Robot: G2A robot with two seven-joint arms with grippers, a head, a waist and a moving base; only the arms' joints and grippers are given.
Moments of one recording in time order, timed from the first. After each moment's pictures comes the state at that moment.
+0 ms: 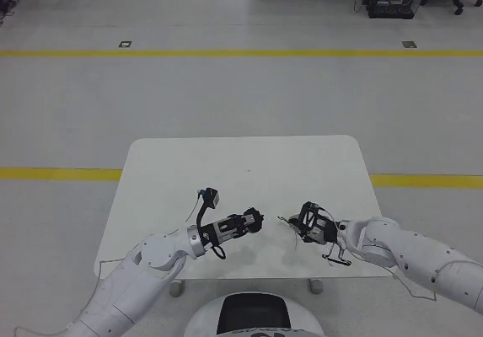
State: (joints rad) left arm 1.45 -1.10 -0.97 -1.55 -0.39 -0.29 -0.66; right arm -0.91 -0.62 0.19 -1.53 -0.86 -0.34 -0.16
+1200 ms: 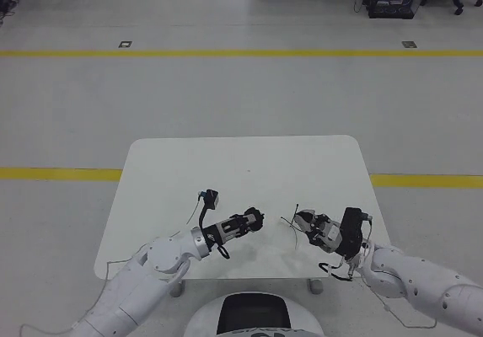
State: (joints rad) left arm 1.44 -1.12 -0.91 -1.52 -0.28 -0.32 -0.50; right arm -1.08 -0.59 0.22 -1.57 -0.71 -0.34 -0.81
